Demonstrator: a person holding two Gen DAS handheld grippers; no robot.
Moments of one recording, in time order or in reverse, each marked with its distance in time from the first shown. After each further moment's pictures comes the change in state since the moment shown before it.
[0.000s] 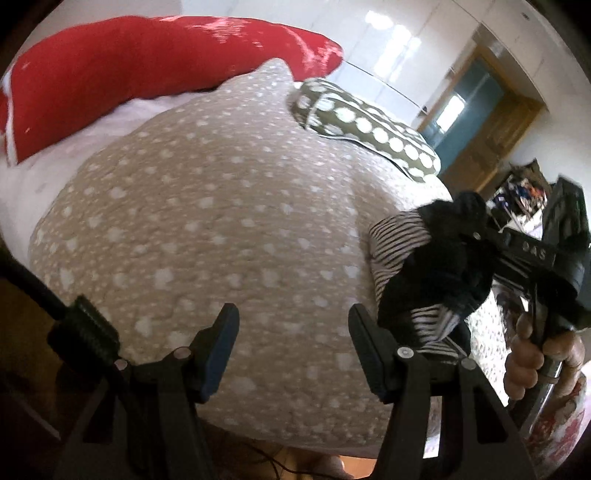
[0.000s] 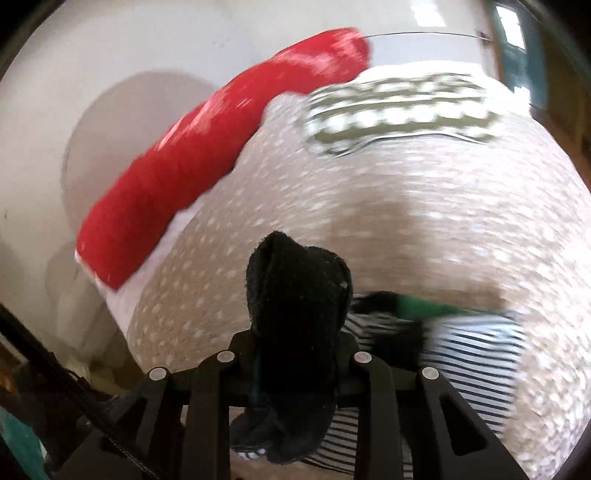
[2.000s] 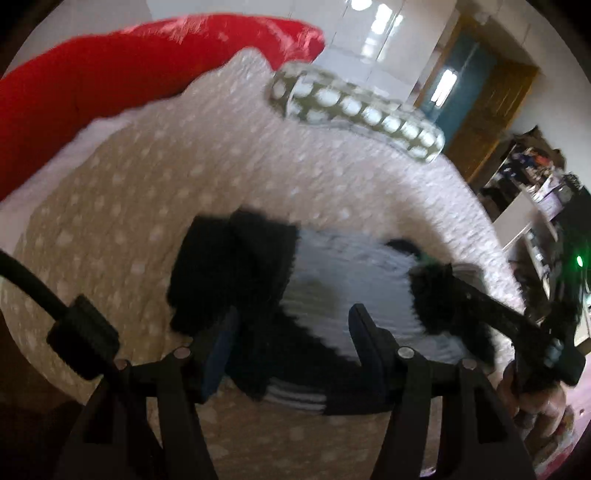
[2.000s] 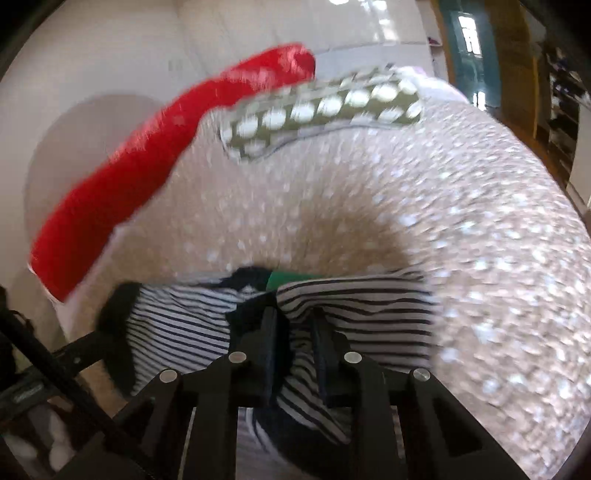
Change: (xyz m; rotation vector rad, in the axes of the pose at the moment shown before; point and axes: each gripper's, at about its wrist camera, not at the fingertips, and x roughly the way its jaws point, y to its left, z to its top) left arm 0.062 -0.021 0.025 0.101 0.057 0.061; right arm 0.020 -0.069 -0.032 0.025 -0.038 -0.174
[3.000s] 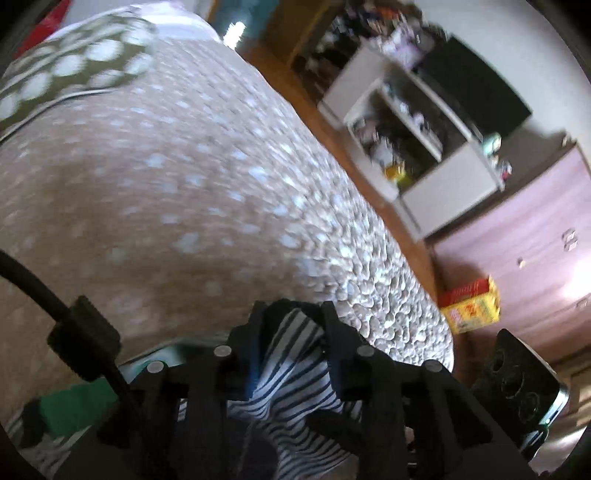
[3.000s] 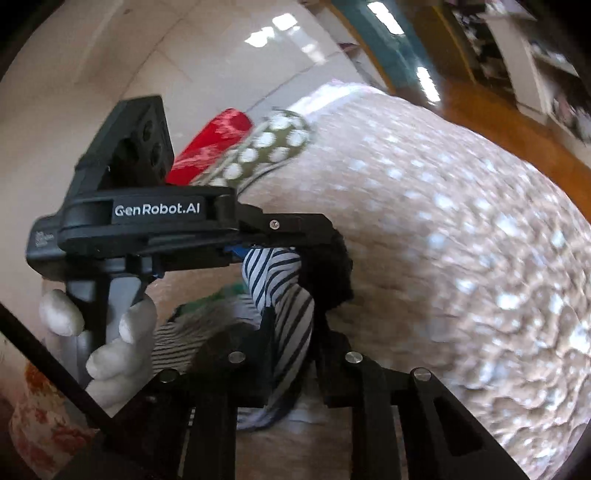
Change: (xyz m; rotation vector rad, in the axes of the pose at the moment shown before) left arm 0.115 -0.297 0.058 0.479 0.395 -0.510; right arm -0.097 -0.133 -0.072 0.346 -0.245 0.123
